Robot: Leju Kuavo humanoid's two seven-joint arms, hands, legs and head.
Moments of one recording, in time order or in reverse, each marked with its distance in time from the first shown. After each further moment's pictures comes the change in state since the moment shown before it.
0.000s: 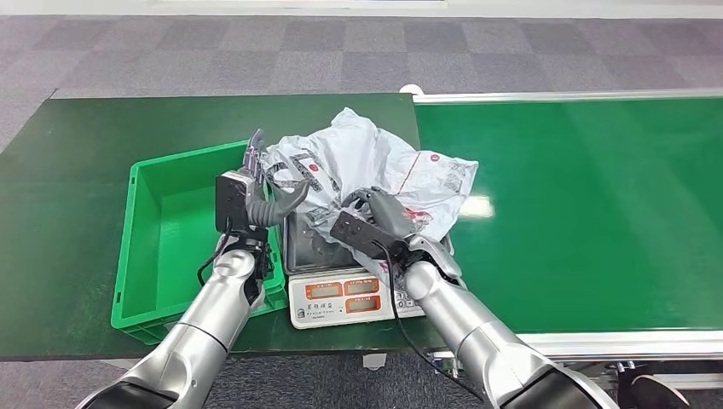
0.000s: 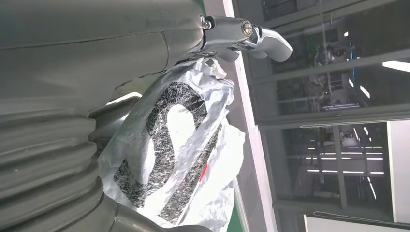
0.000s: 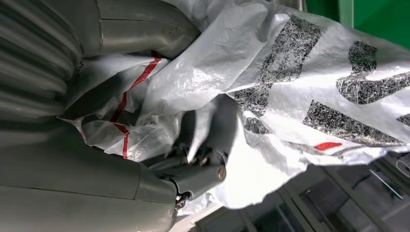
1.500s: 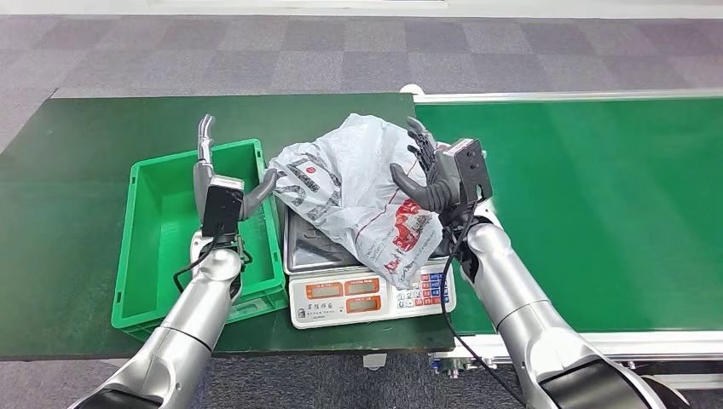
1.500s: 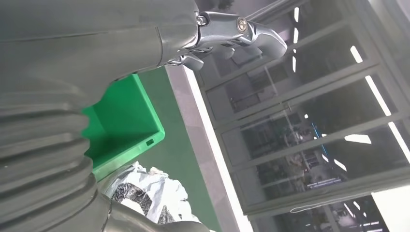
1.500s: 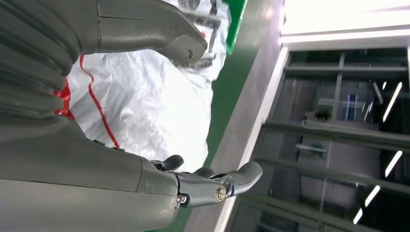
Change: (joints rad) left arm 0.032 0.059 0.015 -0.106 -0.244 0.291 -0.018; right arm -0.038 -0.130 -0.173 -0.134 -0.621 0.267 -0.132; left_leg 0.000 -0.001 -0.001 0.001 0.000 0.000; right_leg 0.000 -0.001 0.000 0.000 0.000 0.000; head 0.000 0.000
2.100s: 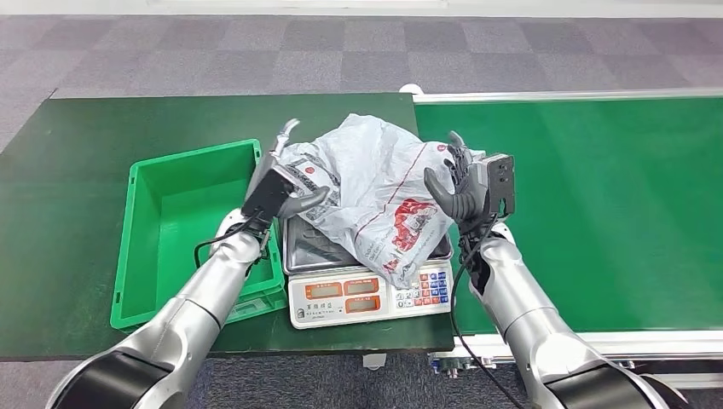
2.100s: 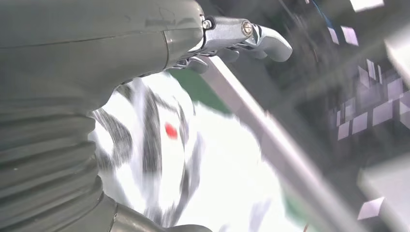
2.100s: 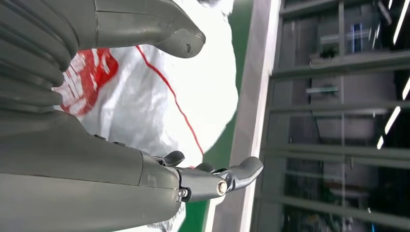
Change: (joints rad) left arm -0.177 -0.022 -0.092 0.263 -0.150 -0.369 0.046; right arm 0.014 -0.018 -0.066 0.132 -0.098 -0.065 -0.075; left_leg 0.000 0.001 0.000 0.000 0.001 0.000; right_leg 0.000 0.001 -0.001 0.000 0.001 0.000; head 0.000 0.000
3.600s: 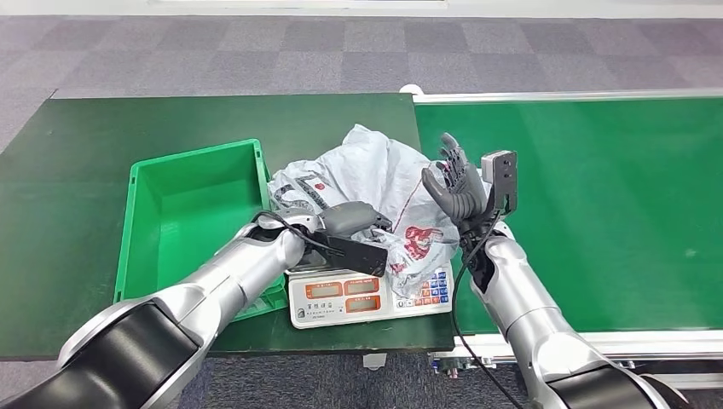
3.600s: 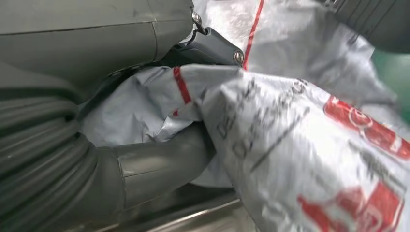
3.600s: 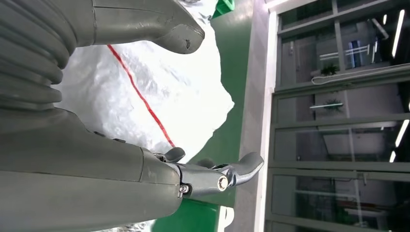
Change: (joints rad) left arm -0.227 -0.081 -0.457 0.311 -0.320 -0.350 -0.039; right arm 0.001 0.000 -0.036 -0.012 -0.038 0.107 0.060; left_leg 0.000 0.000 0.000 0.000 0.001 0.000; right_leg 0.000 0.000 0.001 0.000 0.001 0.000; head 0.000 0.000
